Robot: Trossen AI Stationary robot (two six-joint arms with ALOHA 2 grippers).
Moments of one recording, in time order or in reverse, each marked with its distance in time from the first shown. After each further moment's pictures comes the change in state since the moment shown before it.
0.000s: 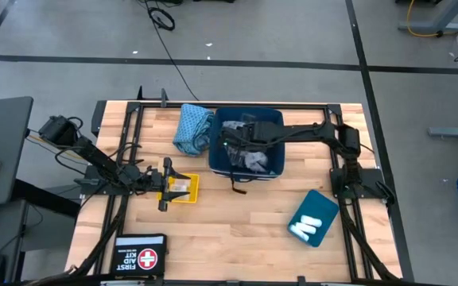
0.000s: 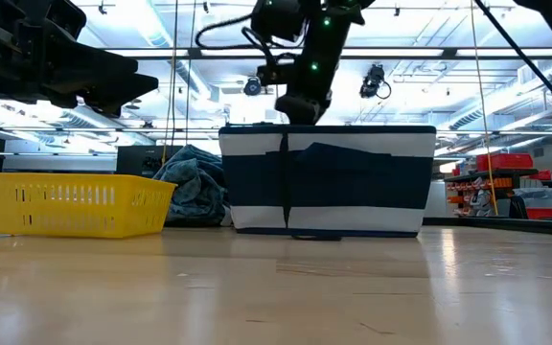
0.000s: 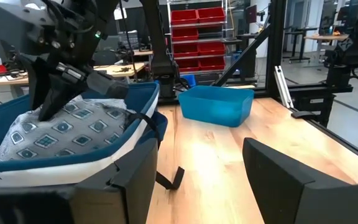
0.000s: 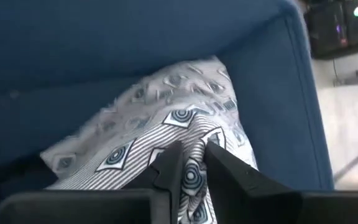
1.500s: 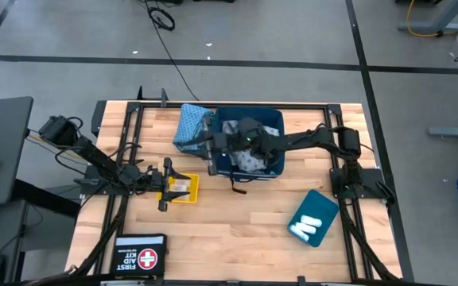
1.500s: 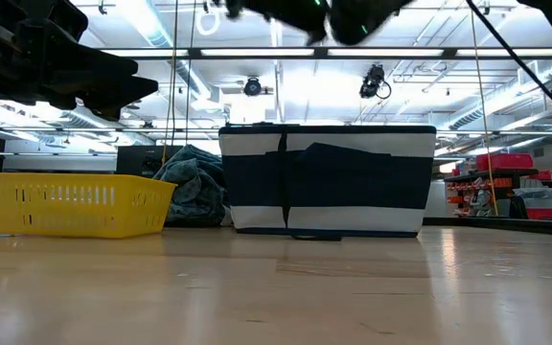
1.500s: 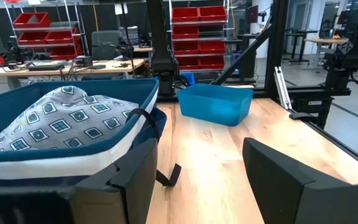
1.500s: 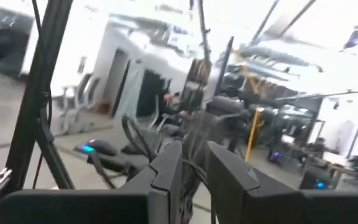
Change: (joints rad) left arm 0.000 0.000 0.000 -0.011 -0.003 -0.041; right arm 0.026 -0.004 -0.224 1.705 -0.857 -0.231
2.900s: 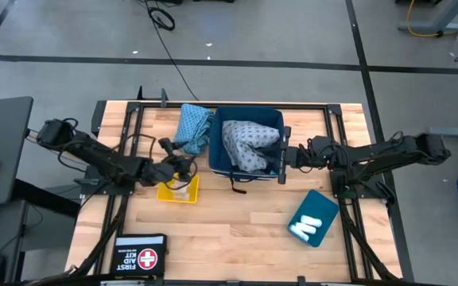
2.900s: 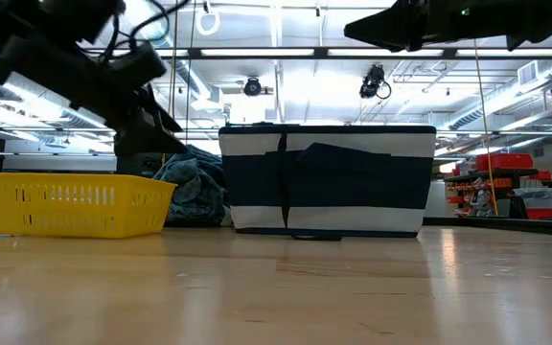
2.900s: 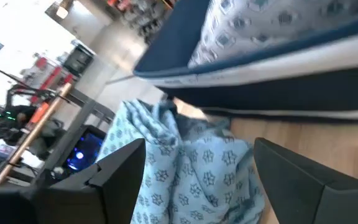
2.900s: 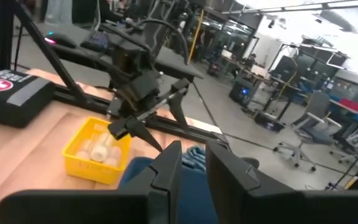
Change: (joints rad) left arm 0.221 0.005 0.345 -0.895 -0.590 0.214; right arm 0.090 -0.925 -0.943 -0.312 0.467 -0.139
